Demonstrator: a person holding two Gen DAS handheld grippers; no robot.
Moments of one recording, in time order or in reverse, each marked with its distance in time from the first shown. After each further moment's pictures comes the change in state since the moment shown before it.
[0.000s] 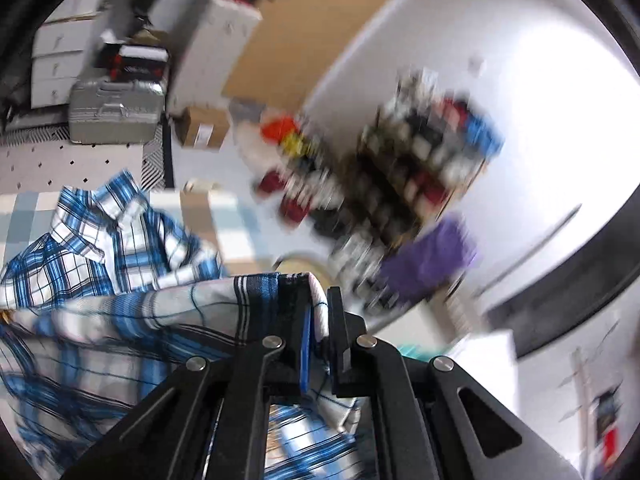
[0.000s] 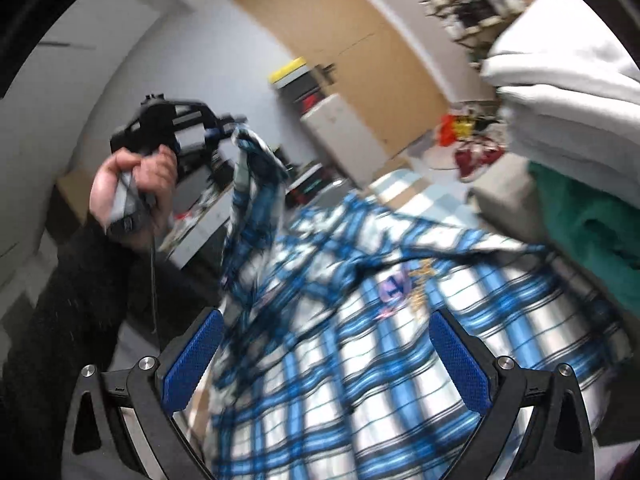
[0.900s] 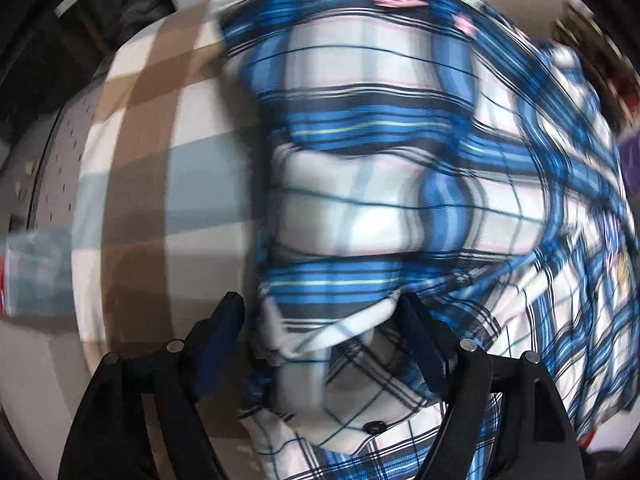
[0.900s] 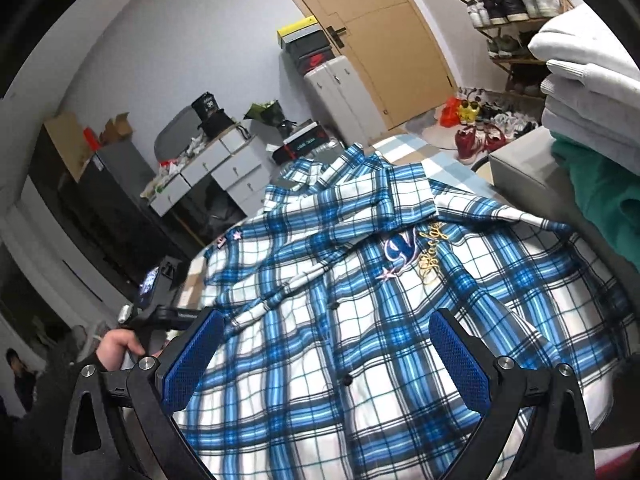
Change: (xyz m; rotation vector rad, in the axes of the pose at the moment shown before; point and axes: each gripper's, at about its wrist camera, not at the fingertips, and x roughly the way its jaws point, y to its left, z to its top) left arm -0.118 0.303 -0.195 -0.134 0.321 0.631; right arm 0.031 0.040 -0.037 -0.175 0.138 -0.056
